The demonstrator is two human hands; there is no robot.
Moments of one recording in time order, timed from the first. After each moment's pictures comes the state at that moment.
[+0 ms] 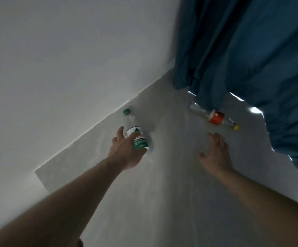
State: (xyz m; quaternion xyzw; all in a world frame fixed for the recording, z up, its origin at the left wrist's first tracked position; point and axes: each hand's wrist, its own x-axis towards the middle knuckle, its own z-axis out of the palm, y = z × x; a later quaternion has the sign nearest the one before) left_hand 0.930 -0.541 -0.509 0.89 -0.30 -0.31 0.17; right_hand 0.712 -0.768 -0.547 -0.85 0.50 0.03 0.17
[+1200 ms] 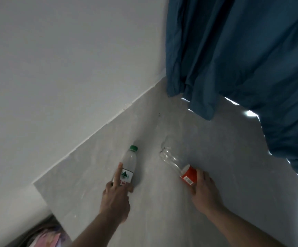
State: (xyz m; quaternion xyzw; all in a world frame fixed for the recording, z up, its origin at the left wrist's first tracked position) left_hand 0.849 -0.471 -0.555 0.90 -0.32 -0.28 0.05; right_hand 0.651 -0.707 -0.594 -0.87 0.45 0.08 0.19
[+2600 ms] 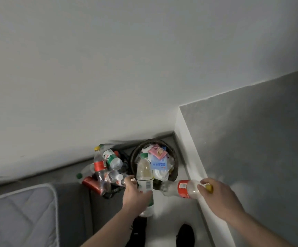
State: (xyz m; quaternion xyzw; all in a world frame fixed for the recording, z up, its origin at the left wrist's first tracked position) left_hand 0.757 -0.049 -0.542 0.82 0.28 -0.32 0.38; right_hand 0.715 -0.323 -0.521 -0.89 0.24 0.27 0.29
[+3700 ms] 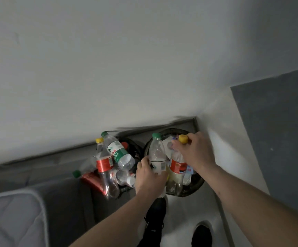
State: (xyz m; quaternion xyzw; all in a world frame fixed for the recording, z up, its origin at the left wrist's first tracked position) left_hand 0.853 -0.006 -0.691 0.87 0.24 -0.31 0.31; right_hand 0.915 -0.176 -0.671 -0.91 0.19 0.18 0.32
